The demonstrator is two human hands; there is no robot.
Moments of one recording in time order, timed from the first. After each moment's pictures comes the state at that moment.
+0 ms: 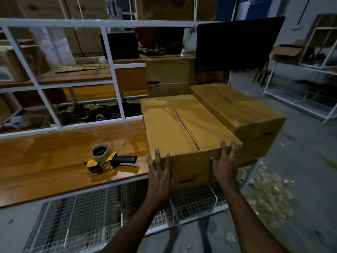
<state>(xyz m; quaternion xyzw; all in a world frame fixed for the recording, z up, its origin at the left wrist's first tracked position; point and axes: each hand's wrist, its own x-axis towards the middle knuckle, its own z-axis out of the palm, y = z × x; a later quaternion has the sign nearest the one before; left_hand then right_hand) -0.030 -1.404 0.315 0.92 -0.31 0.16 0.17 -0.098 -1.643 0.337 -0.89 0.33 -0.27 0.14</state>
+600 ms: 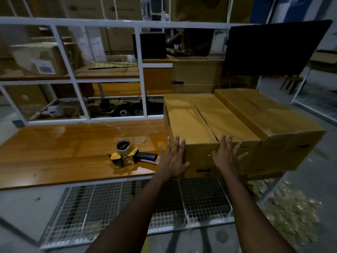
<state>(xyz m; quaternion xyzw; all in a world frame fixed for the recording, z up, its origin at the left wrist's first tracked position) 0.034 -1.388 0.372 0.94 -0.33 0.00 0.09 -0.027 -1.594 0.385 -0.93 0.32 -0.07 0.15</state>
